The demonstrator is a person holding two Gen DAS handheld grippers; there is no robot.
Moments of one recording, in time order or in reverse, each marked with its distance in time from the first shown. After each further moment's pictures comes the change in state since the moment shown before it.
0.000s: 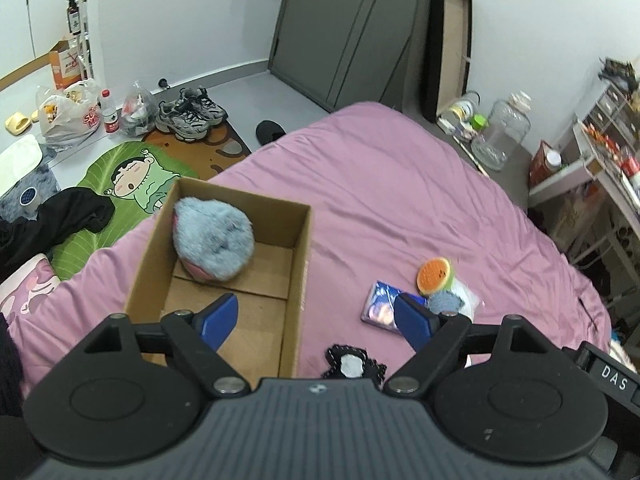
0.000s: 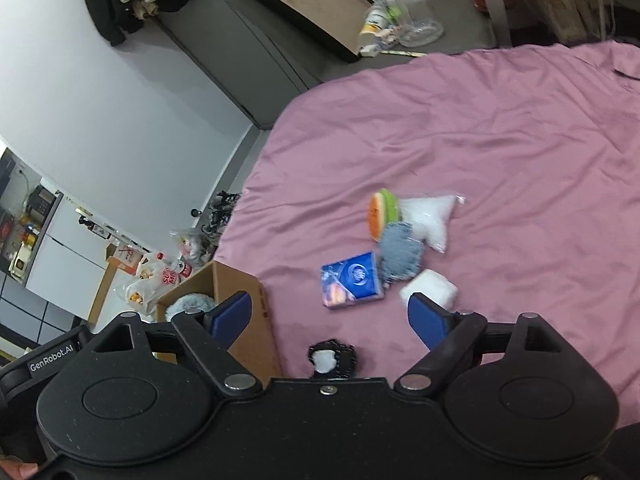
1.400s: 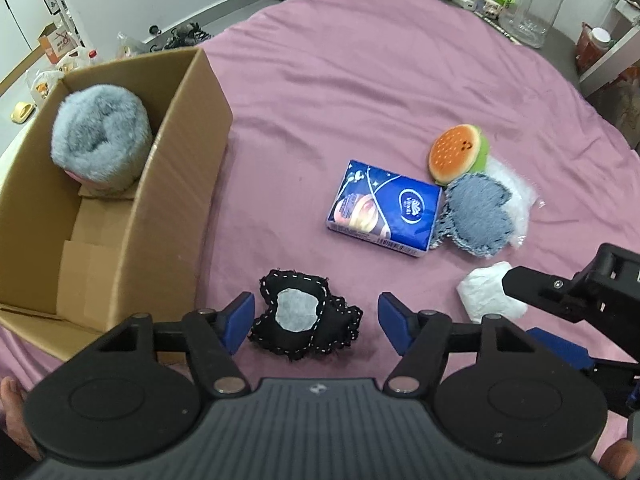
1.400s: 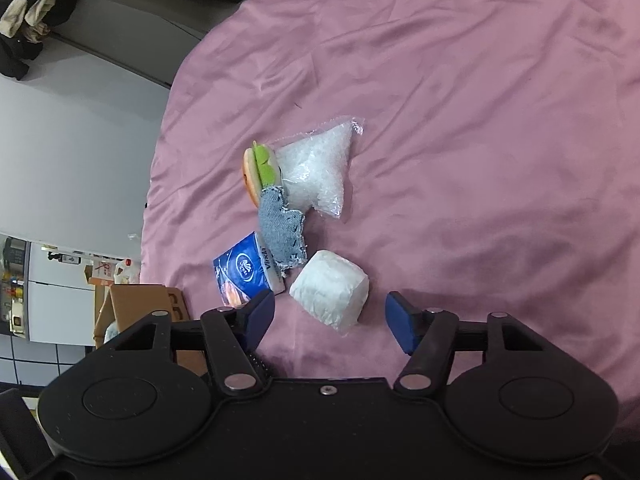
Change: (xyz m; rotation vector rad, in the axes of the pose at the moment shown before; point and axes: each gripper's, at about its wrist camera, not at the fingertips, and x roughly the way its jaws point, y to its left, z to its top) left arm 0.140 -0.086 -0.067 0.093 0.213 0.187; right arm 0.097 -0.098 0.011 0.272 0.205 -0.040
